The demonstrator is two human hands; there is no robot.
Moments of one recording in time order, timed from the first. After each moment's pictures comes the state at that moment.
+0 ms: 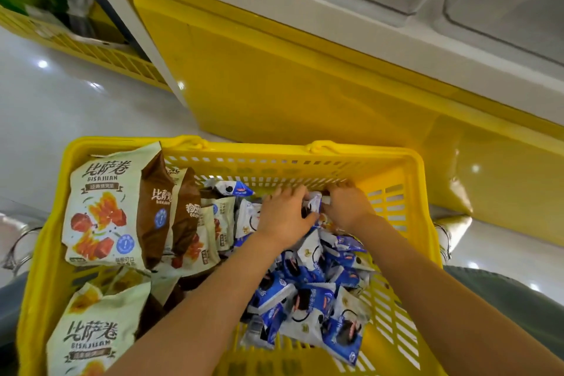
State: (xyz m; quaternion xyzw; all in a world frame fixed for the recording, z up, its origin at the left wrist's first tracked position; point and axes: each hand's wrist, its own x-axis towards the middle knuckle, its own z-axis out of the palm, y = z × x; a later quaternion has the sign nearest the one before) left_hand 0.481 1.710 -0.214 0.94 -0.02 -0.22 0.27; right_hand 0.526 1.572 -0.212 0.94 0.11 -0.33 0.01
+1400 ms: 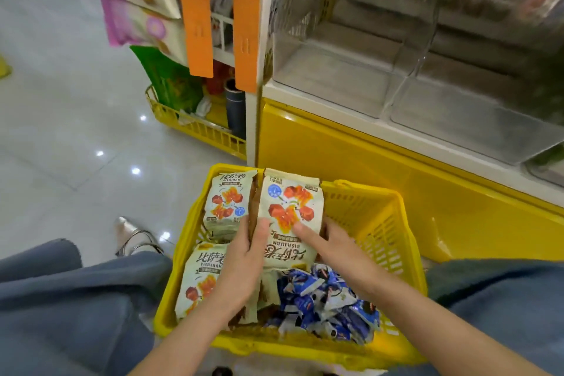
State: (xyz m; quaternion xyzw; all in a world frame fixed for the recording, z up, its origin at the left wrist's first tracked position) left_hand 0.315 1.813 -0.019 0.72 0.15 0.02 0.68; right_hand 0.373 1.663 0.005 0.76 0.03 -0.33 -0.55
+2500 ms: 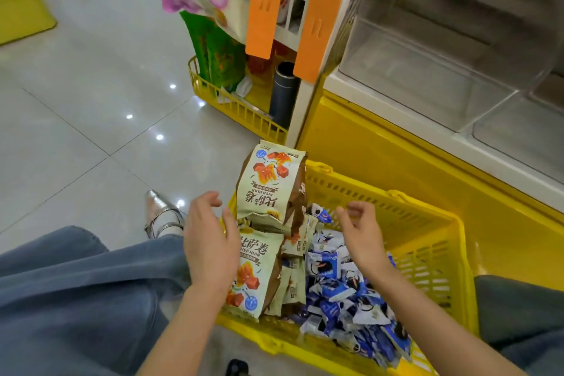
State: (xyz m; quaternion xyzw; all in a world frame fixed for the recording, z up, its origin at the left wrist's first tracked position) left_hand 0.321 1.907 -0.066 0.83 0.35 0.23 0.37; right_hand 0.428 1.714 -0.062 0.89 0.00 -0.12 -0.44
